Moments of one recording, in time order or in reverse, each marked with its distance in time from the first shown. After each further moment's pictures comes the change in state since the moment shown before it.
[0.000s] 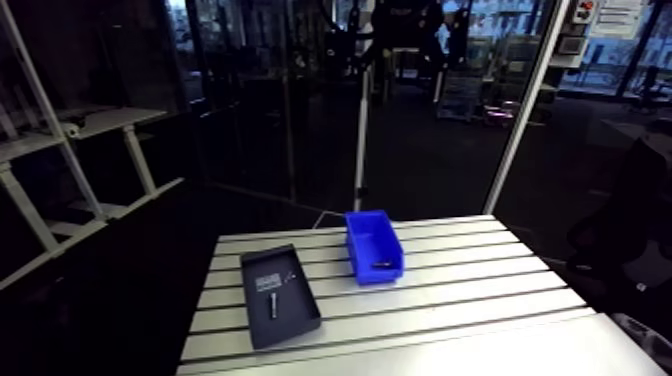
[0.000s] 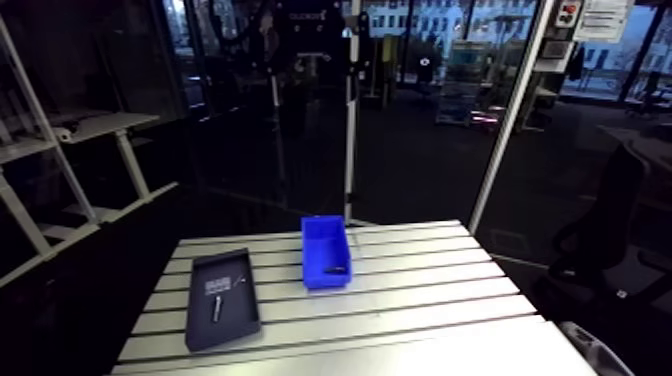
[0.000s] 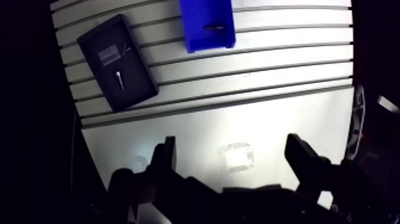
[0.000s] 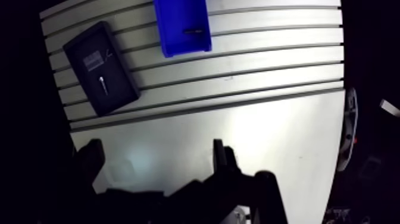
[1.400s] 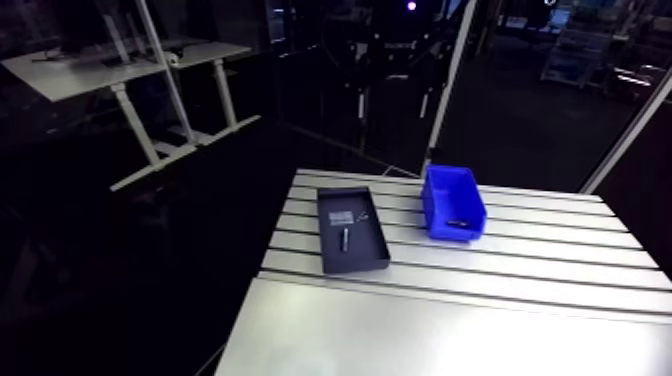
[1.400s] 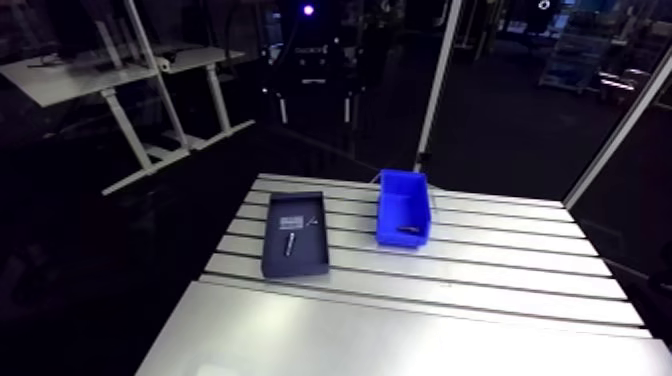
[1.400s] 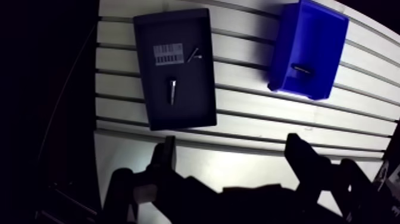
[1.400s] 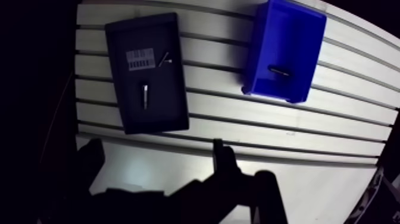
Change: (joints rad) arm 0.272 0.177 0.135 -0.295 0.003 -0.037
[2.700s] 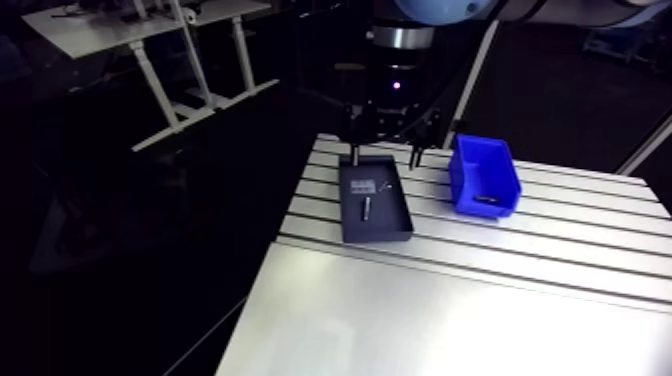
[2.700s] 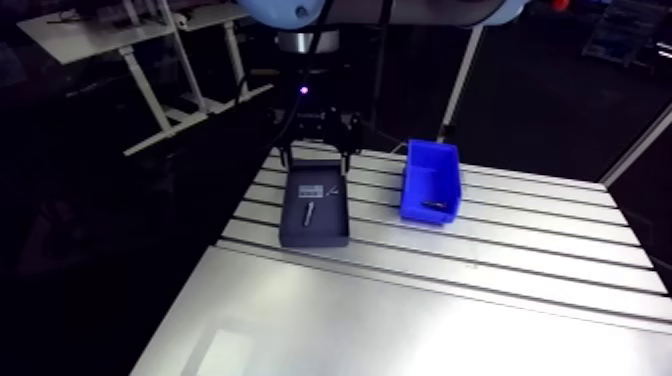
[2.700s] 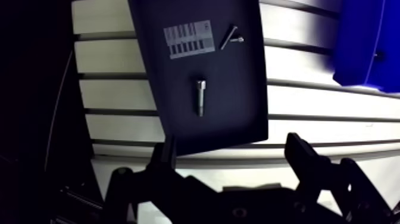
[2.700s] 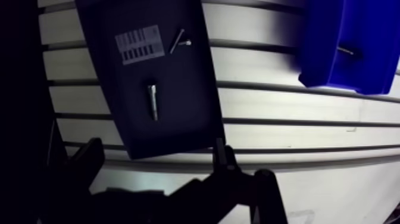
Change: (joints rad) arm 0.071 0.109 0.214 -0.227 0.007 0.182
